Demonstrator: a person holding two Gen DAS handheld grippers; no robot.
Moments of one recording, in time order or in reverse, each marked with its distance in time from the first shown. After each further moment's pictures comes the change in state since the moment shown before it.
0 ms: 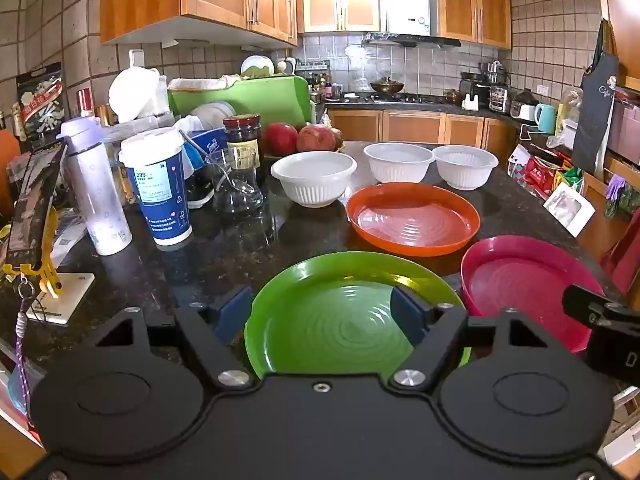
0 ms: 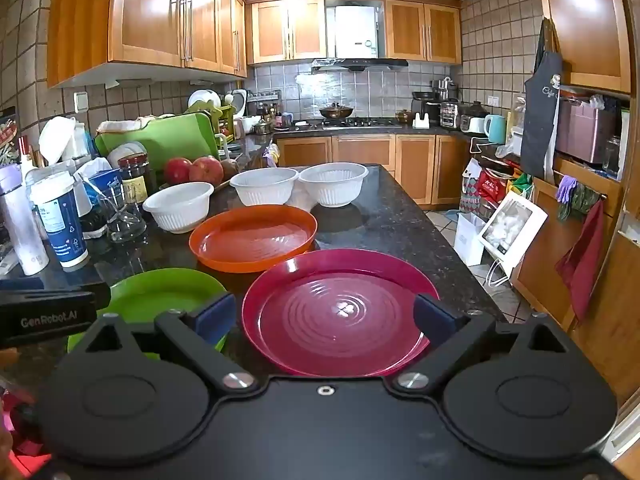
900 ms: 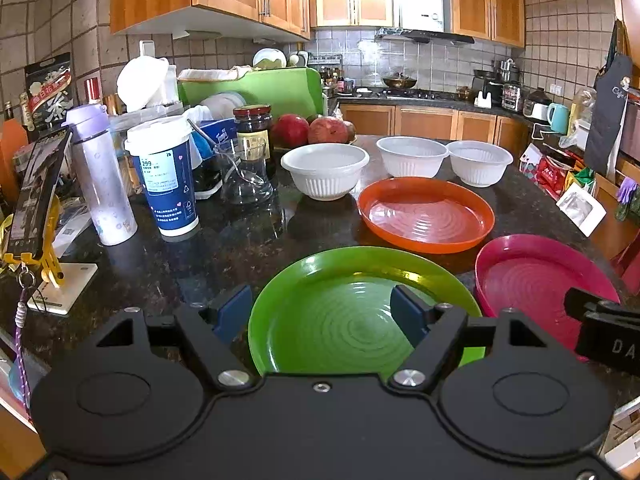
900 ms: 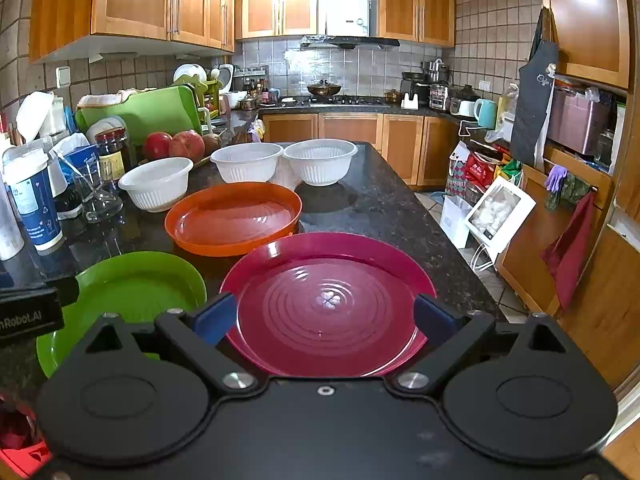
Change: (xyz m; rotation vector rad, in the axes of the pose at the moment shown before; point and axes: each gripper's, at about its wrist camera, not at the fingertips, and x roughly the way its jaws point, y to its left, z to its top) left arm 0.013 0.001 0.000 -0.018 0.025 0.027; right arm 0.021 -0.001 0.005 -0.028 0.073 -0.056
